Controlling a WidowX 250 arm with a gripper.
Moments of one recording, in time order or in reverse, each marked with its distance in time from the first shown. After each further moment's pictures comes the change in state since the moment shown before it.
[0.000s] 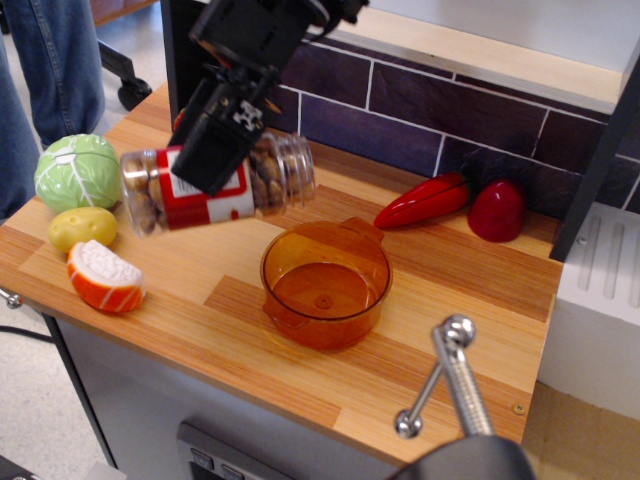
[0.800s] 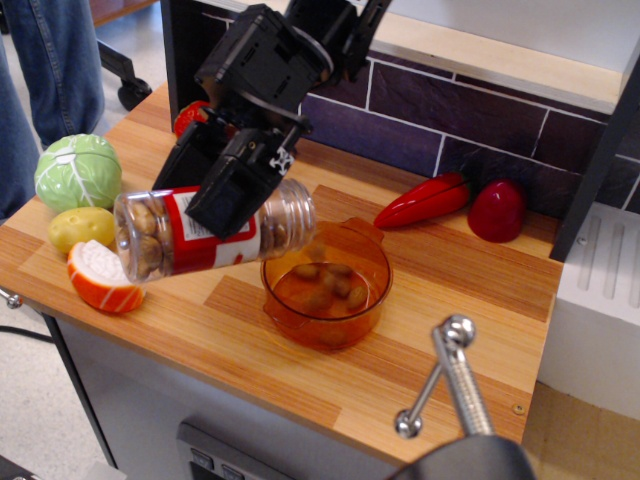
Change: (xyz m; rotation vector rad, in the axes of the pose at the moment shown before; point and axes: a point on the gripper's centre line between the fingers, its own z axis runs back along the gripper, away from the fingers) arm -0.007 0.014 -0.013 0.198 -0.096 0.197
